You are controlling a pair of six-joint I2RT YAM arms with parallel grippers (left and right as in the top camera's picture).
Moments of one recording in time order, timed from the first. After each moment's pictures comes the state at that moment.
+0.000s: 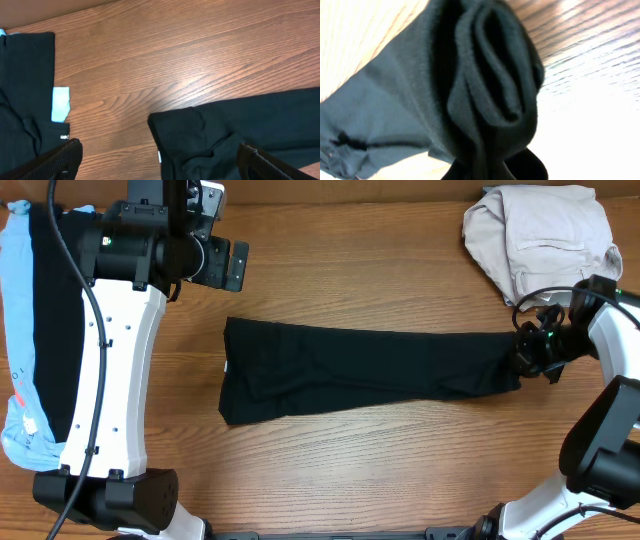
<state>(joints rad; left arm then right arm) -0.12 1.75 2.02 -1.23 0.03 0.10 -0.38 1.88 1.40 -1.20 -0.39 0.17</state>
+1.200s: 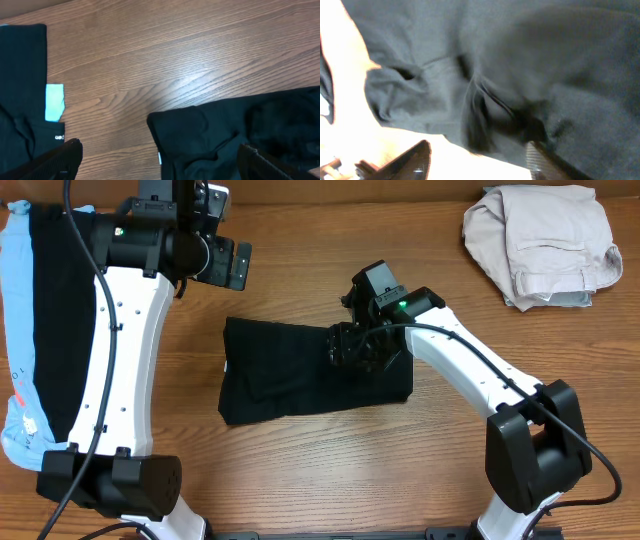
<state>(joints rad) -0.12 1.81 2.02 -1.22 0.02 0.10 0.48 1.88 1.42 -0.82 -0.42 0.45</state>
